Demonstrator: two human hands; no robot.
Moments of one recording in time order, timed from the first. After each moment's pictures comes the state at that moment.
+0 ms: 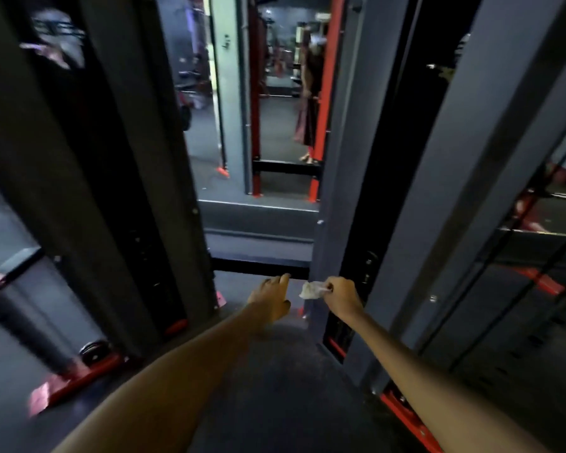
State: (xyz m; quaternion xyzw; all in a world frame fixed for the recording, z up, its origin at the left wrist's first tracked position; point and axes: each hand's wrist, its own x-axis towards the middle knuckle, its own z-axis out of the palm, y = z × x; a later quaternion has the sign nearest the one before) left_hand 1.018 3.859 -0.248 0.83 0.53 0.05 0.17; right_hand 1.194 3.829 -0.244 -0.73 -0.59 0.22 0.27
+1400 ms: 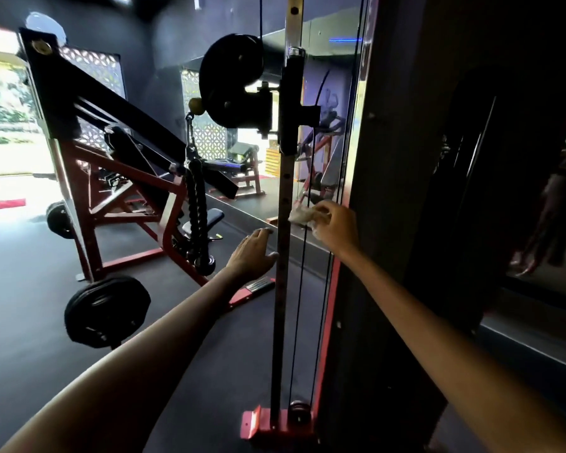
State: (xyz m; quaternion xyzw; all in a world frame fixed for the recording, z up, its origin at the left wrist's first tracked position) left_hand 0.315 3.834 -0.038 0.57 0.76 0.30 -0.03; right_hand 0.467 3.925 0.013 -0.29 -0.82 0.17 0.47
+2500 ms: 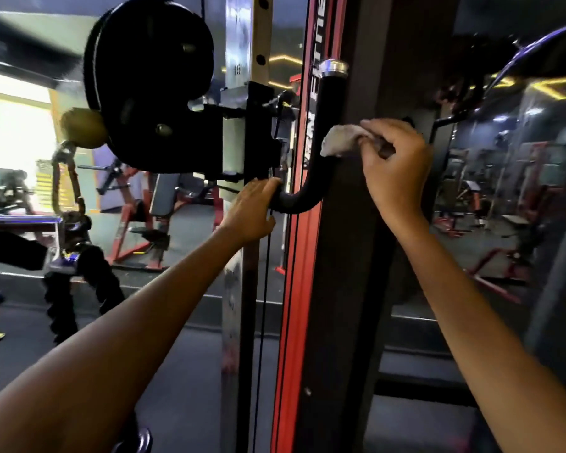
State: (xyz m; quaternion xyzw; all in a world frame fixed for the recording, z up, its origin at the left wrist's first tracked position) left_hand 0.154 4.075 0.101 0.81 0.40 0.41 -0.12; right_hand 0.343 3.981 0.168 -0.35 -0.57 -0.28 0.69
